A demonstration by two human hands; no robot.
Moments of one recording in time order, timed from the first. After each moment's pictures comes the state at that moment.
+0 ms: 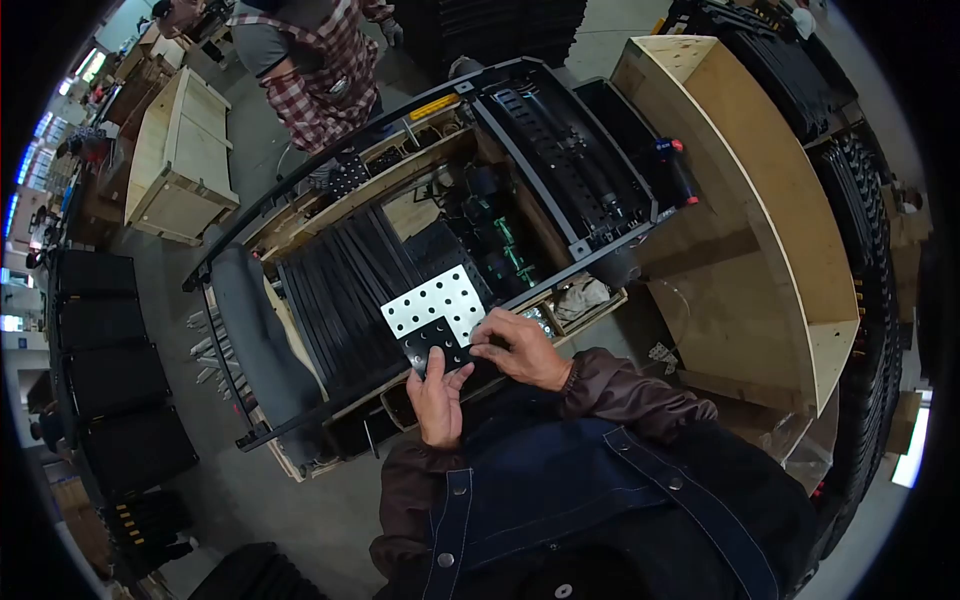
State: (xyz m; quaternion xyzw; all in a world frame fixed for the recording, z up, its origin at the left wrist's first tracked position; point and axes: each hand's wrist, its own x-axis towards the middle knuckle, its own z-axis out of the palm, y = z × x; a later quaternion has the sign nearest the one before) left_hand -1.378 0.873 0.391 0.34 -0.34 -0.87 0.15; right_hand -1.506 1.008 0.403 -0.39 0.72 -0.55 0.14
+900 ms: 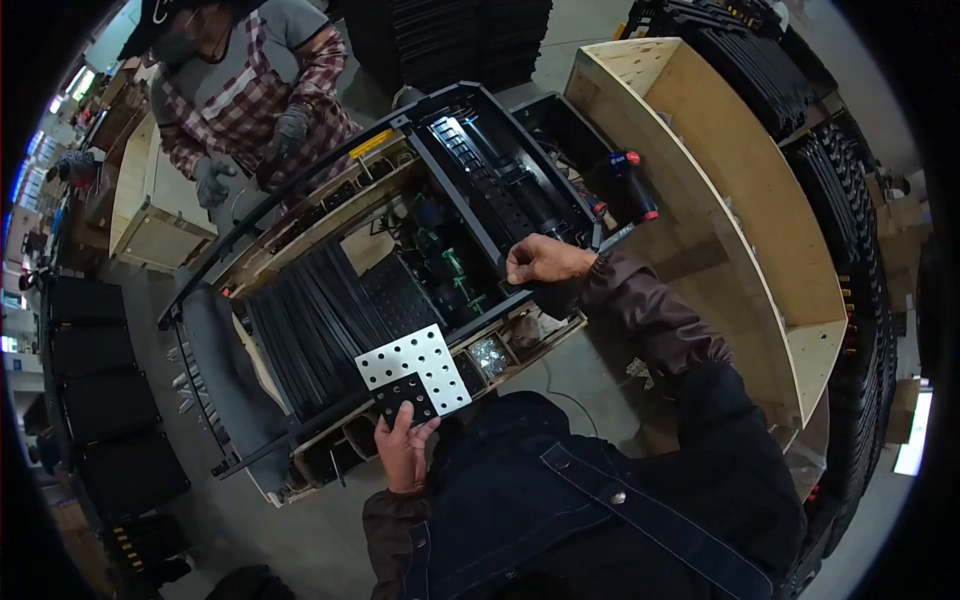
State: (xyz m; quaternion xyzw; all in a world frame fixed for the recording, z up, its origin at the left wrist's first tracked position) left_hand -1.380 0.924 0.391 0.37 -0.35 -0.85 0.14; right_hand -1.747 1.118 0.382 -0.35 0.74 -0.36 0.45
